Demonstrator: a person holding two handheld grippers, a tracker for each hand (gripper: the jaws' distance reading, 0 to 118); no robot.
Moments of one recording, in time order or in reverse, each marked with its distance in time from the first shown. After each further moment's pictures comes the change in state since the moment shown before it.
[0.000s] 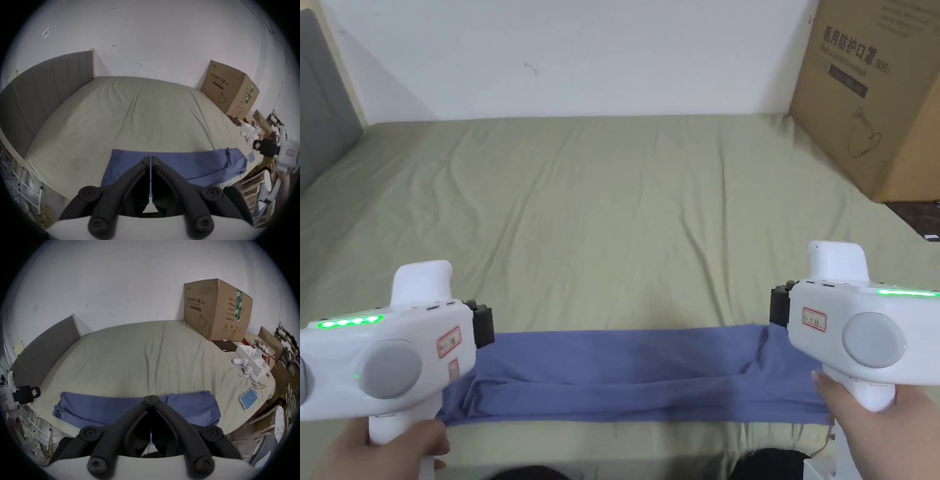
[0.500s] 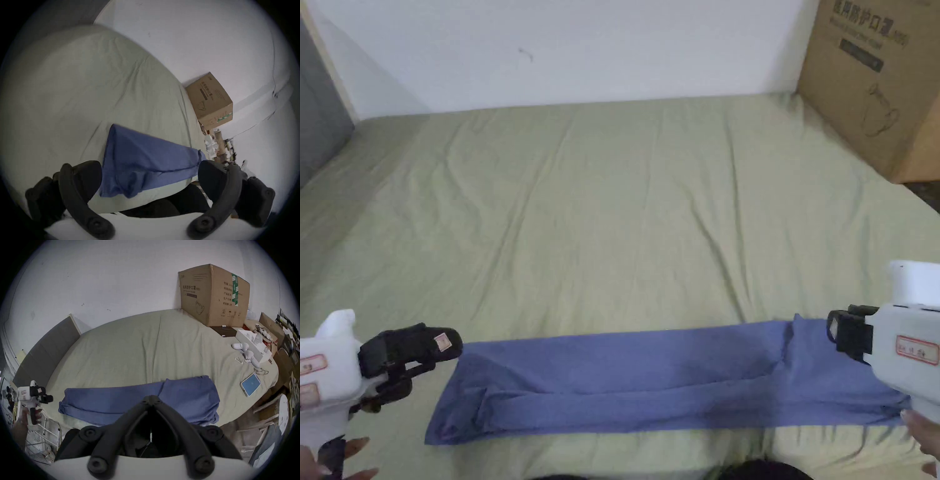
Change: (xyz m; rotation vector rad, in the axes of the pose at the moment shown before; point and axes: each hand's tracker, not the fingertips) left arm -0.144 -0.013 -0.073 -0.284 -0.449 0.443; right arm 0.022 -0.011 0.014 -0.090 0.037 -0.079
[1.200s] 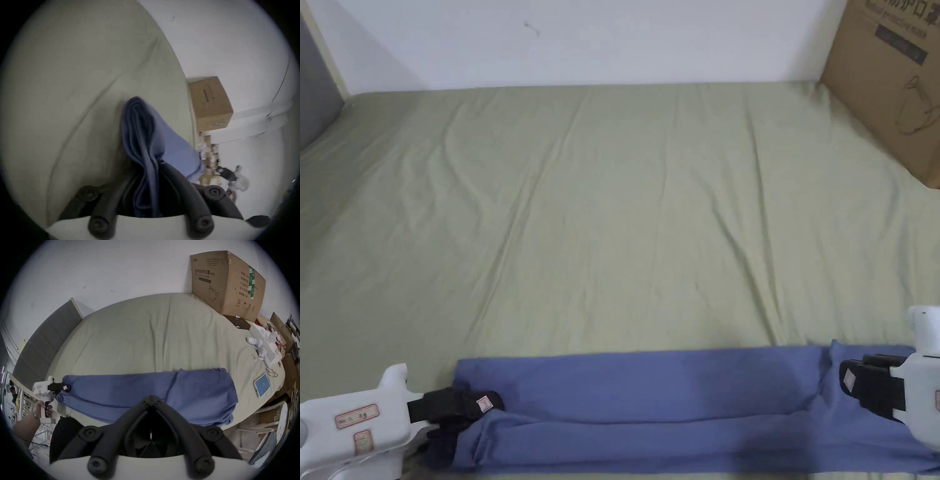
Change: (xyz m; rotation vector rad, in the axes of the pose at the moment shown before) left arm -0.077 -0.006 -0.099 -0.079 -0.062 0.145; right arm -0.024 0.009 -0.049 -0.175 0.053 0.062
